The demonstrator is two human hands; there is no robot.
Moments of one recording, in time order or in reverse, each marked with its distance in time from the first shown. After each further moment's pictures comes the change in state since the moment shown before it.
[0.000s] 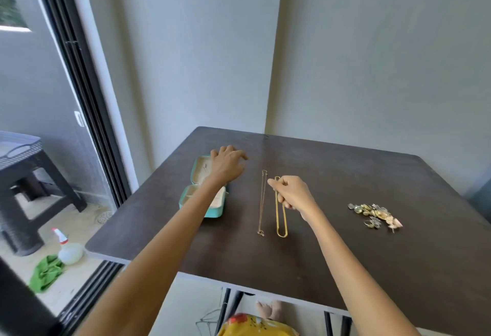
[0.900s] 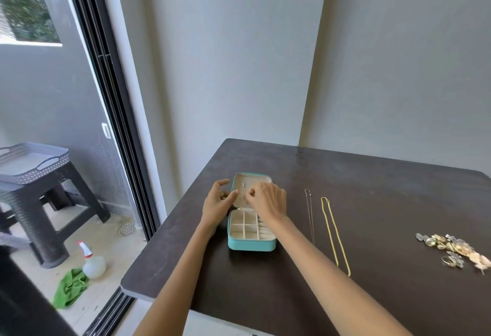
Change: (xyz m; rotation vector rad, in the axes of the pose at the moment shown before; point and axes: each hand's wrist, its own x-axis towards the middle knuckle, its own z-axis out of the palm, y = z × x) left_hand -0.042 -0.129 0.040 -1.008 0.169 -0.356; right_hand 0.058 -0.076 0.157 -0.693 0.247 -0.398
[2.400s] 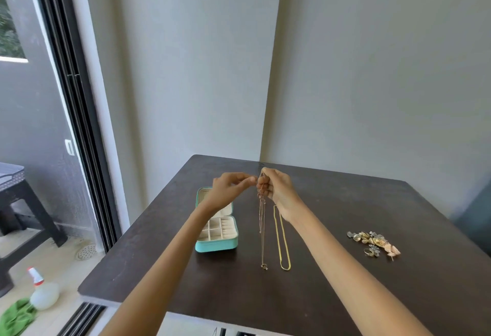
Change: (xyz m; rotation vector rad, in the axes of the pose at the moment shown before) left_hand -0.035 0.132 0.061 0.155 -0.369 0.383; right_hand -0.021 0.081 -0.128 1.438 -0.091 0.351
